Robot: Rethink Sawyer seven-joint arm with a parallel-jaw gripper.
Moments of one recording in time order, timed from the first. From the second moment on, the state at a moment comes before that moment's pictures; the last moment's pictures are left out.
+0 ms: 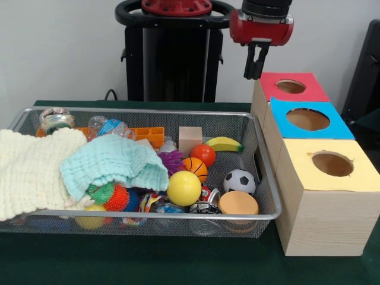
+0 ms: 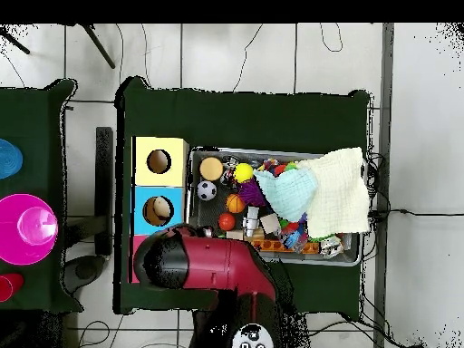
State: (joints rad) arm 0.01 -0.87 -0.11 1.90 0.01 0.52 1.58
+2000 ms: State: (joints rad) arm -0.34 -0.78 0.12 1.71 -0.21 0.57 1.58
